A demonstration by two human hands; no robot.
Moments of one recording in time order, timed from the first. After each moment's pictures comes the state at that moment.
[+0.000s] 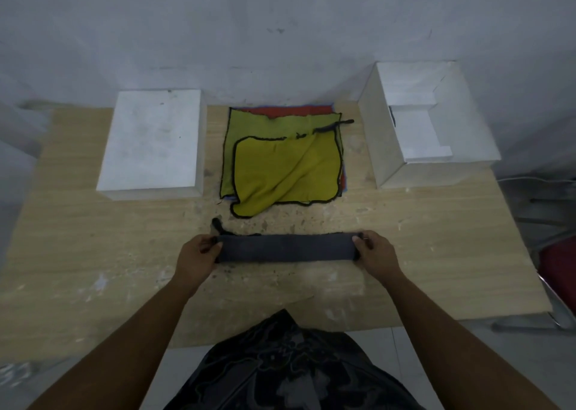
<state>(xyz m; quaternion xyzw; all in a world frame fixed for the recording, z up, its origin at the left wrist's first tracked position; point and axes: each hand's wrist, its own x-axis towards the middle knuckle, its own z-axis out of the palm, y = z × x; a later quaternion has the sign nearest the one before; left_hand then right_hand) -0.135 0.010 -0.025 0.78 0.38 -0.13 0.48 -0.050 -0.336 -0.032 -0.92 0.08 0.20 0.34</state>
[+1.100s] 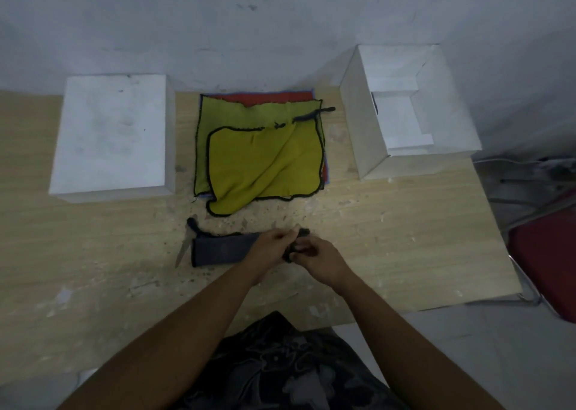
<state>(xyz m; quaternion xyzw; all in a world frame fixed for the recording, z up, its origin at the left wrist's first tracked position) -0.071 -0.130 -0.021 0.62 0.30 -0.32 0.66 -0.067 -0.270 -0.018 -0.82 0.08 0.36 0.43</state>
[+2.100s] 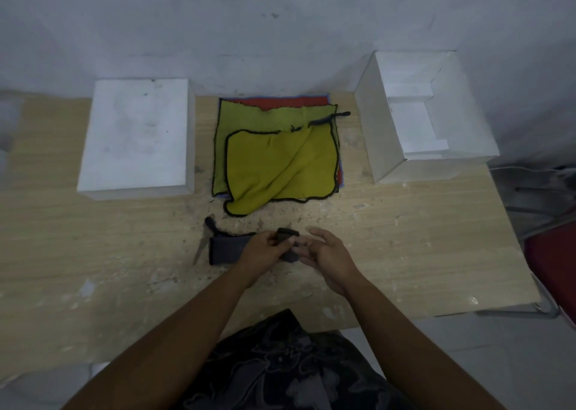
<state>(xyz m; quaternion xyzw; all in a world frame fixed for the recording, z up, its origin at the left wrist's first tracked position) -0.087 -0.089 -0.030 0.66 0.28 -0.29 0.63 -0.068 -0.245 -0.017 -0.62 0.25 0.34 0.66</state>
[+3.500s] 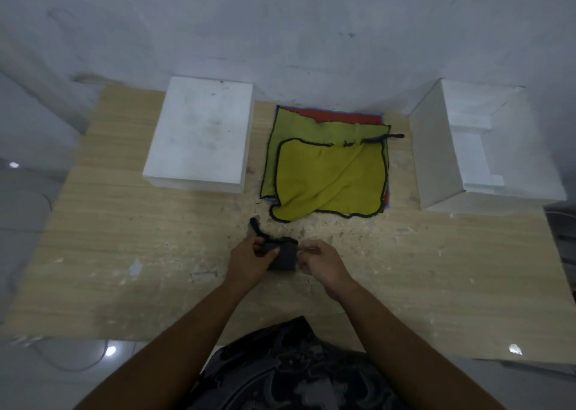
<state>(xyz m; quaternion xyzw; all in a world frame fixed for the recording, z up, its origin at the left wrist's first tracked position) -0.127 -0.003 -0.036 0.81 0.35 -0.17 0.45 -0.072 -0.154 -0.027 -0.76 0.16 0.38 0.50</state>
